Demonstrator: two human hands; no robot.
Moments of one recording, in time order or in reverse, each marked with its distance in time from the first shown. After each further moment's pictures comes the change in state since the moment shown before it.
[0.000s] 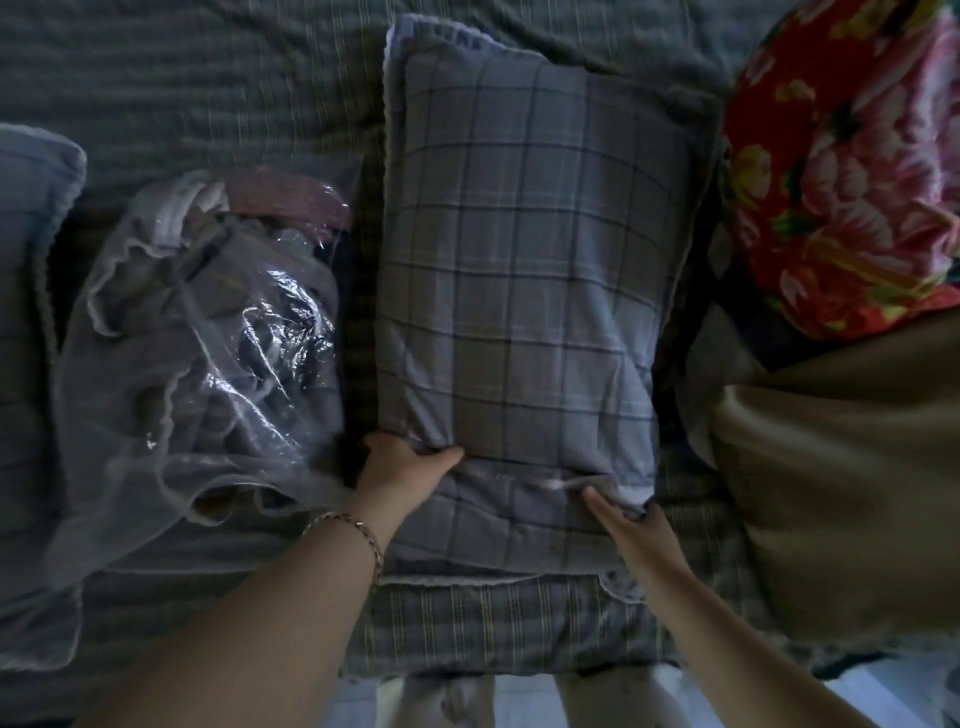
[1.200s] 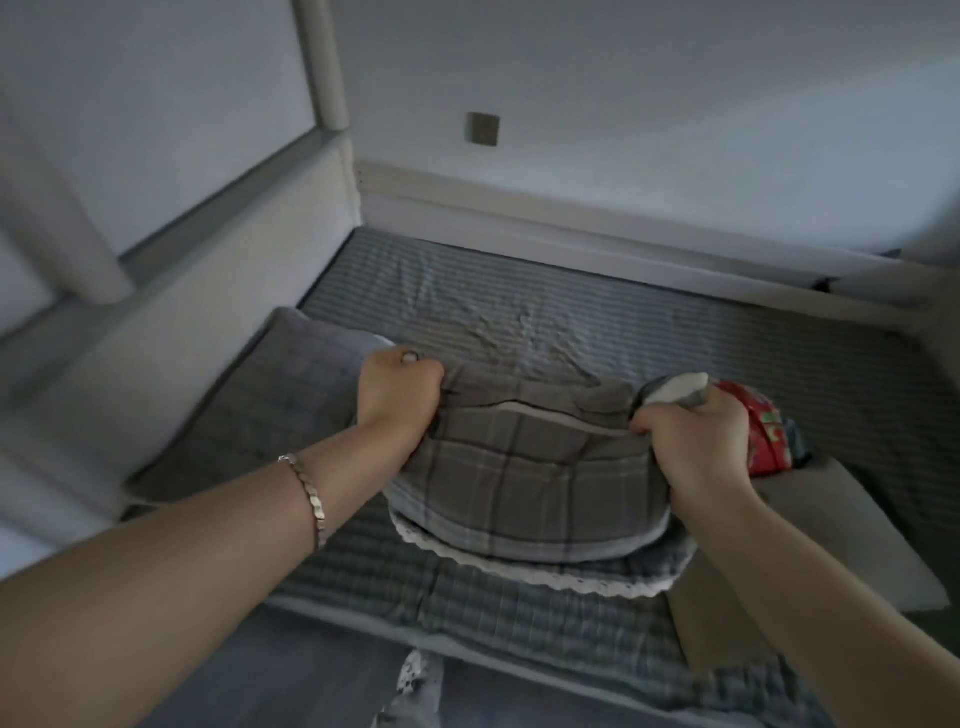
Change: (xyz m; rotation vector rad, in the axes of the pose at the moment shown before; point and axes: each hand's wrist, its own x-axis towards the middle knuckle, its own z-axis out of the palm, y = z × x) left_hand -0.464 -0.205 -0.219 -0.852 0.627 0.782; right_hand -0.543 0.061 -0.097 0.201 0.040 -1.159
